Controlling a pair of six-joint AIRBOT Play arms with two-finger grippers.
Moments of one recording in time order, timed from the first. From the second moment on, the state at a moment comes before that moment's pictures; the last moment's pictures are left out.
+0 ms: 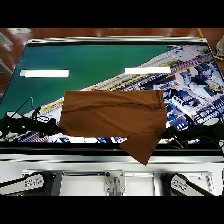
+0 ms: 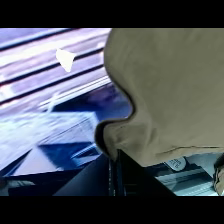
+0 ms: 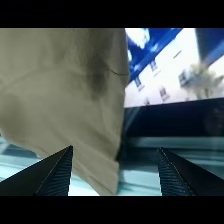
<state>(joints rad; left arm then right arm) 0.36 -1.35 0.68 0.89 -1.13 -1.27 -0.48 -1.25 0.59 -1.02 1.27 1.30</state>
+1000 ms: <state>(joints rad) 0.36 -1.29 0.88 0.83 -1.13 -1.21 -0.25 -1.27 0.88 -0.90 1.14 1.25</state>
